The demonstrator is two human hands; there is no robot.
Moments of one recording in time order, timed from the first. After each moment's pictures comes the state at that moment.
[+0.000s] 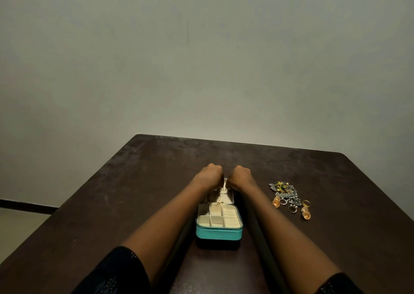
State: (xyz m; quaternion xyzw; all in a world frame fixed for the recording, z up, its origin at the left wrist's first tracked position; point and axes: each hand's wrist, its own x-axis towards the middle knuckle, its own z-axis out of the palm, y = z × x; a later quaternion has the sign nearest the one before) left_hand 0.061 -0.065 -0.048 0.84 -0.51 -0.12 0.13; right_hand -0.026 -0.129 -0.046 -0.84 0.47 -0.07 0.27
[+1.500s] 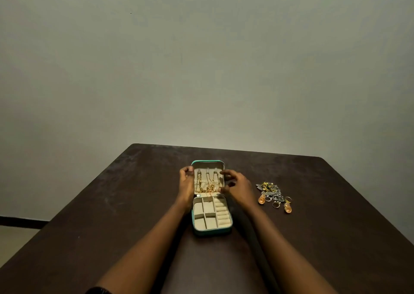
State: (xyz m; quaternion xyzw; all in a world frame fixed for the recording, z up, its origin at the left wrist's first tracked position) left_hand 0.042 -0.007 -0.069 0.56 -0.21 -0.28 0.75; right_hand -0.093 -0.081 -0.041 -0.79 0.33 -0.29 0.42
